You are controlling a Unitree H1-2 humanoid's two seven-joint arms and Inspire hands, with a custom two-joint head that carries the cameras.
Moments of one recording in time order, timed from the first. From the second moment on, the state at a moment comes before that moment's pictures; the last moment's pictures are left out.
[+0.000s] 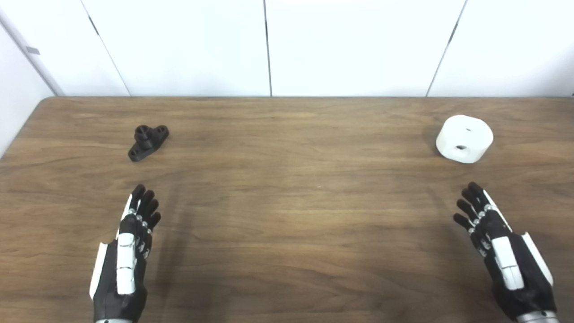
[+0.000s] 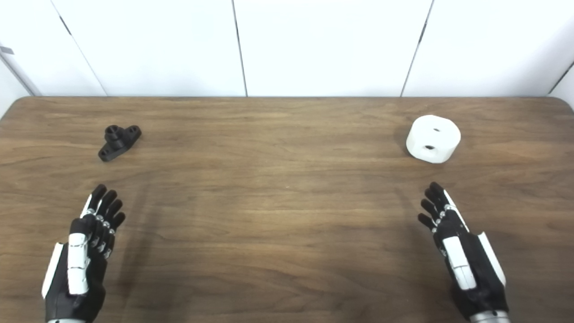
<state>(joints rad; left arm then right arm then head) 0.44 0.12 0.12 -0.48 -0.18 -0.05 -0.01 0.31 -0.21 -0.13 -0.44 0.13 0.08 0.16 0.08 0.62</state>
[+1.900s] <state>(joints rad) 0.44 0.11 0.05 -0.39 -0.06 -0.11 0.04 0.28 -0.22 -0.16 -0.30 0.17 -0.02 0.16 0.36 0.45</state>
